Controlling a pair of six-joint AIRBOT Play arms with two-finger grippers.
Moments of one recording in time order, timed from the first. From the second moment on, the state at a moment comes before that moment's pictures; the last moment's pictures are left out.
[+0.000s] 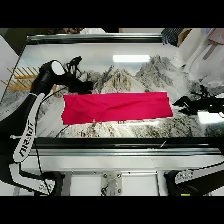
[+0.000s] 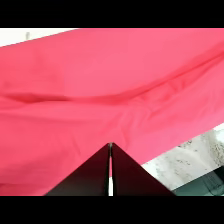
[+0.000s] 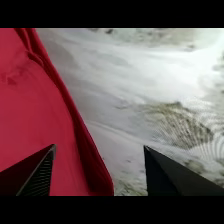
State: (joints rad) left arm -0.24 -1.64 1.57 1.15 -1.22 -1.54; right arm -0.56 -1.75 1.25 -0.85 1.17 1.18
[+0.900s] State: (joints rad) left arm -0.39 -1.78 1.57 1.12 -1.11 -1.56; right arm -0.35 -1.79 1.49 -0.90 1.38 1.15
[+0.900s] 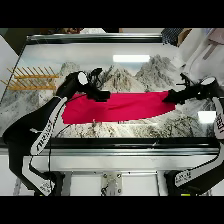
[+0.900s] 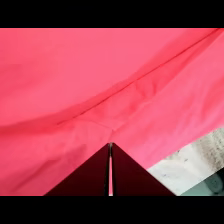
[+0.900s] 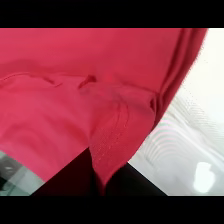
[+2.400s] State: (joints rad) left arm -0.29 -2.03 1.98 0.97 -1.17 -1.57; right arm 0.24 -1.51 1.87 -1.07 1.43 1.61
